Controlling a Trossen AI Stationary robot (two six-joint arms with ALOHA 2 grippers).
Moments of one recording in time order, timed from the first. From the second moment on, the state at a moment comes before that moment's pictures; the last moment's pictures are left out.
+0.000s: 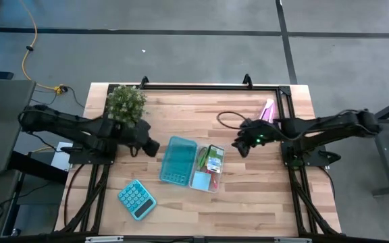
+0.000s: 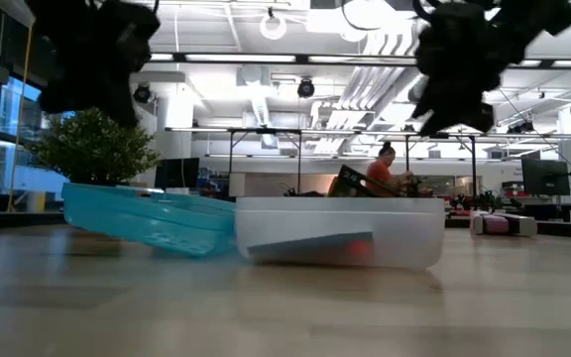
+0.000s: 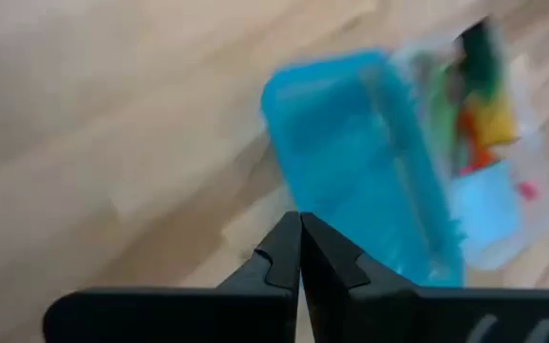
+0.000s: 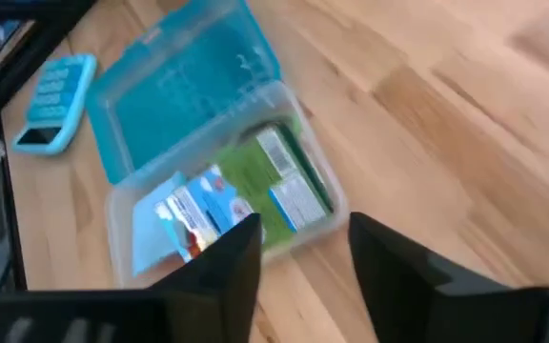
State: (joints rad) left arm 0.01 1.01 0.74 -0.73 -0.22 -1.08; right arm 0.01 1.06 0.68 -0.38 0.05 0.72
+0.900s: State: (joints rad) left arm -0.07 1.40 0.53 -0.14 -0.06 -1.25; right arm 0.30 1.40 0.46 -0.03 0.10 1.21
